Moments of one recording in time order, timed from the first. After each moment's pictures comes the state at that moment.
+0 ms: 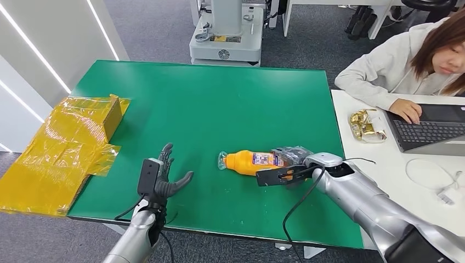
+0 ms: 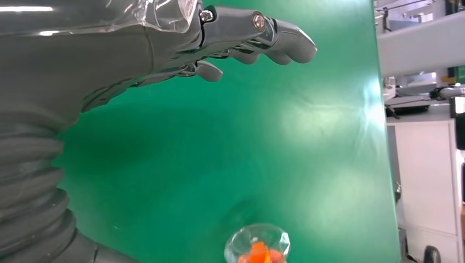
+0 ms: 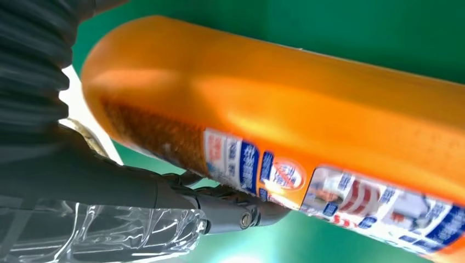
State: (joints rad) left arm -0.26 -0.09 -0.16 -0.86 0.06 0.06 -0.61; right arm -0.96 -0.17 1.12 -0.50 0.46 0.33 -0.07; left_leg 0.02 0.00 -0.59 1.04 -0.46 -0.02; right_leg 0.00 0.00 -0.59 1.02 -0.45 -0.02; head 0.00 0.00
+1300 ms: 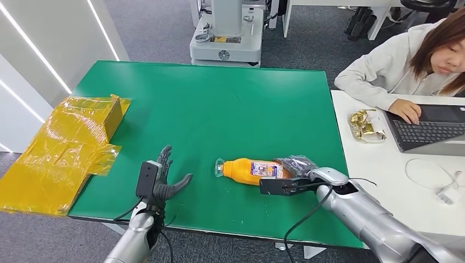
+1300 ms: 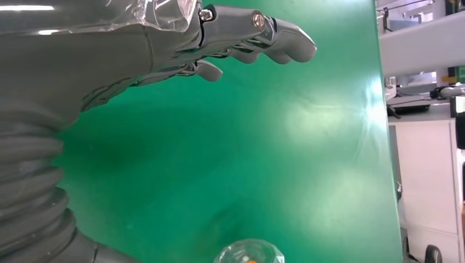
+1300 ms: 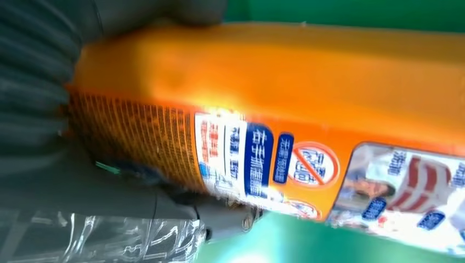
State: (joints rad) left arm -0.24 -0.09 -0.15 -0.88 0.04 0.05 -0.61; right arm -0.83 -0.26 1.06 -0.61 0.43 0.16 -0.08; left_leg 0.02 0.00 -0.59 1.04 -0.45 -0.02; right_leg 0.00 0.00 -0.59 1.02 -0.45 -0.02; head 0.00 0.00
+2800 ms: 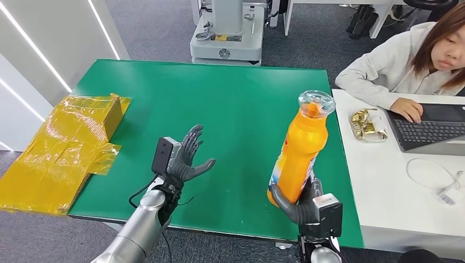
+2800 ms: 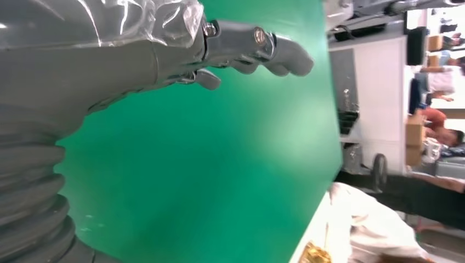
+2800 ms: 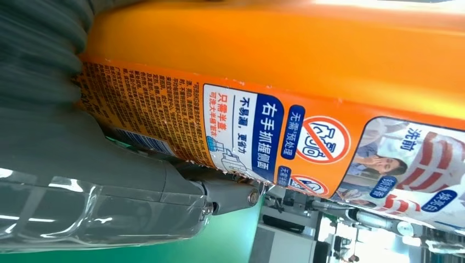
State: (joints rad) left arm -0.38 -0.13 -0.25 -0.92 0.09 -0.17 -0.49; right arm -0.07 -0.01 0.32 -1.32 -0.03 -0.21 -0.47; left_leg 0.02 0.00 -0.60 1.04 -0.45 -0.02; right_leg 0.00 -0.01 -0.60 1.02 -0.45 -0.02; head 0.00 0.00
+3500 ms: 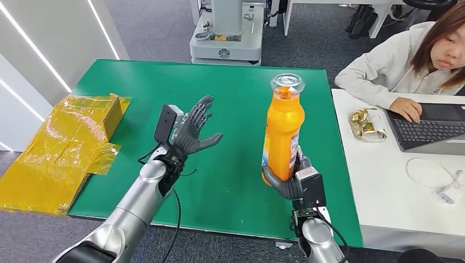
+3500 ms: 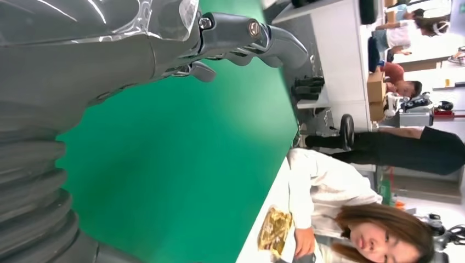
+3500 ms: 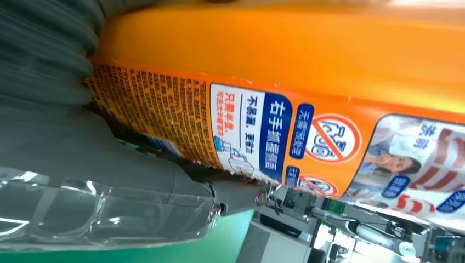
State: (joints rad) left arm -0.57 -0.10 -0.33 -0.91 0.14 -0.23 -0.39; right arm -0.30 0.02 0.31 -1.04 0.04 -0.19 -0.51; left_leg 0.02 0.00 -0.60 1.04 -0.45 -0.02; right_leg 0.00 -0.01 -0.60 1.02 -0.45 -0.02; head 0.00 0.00
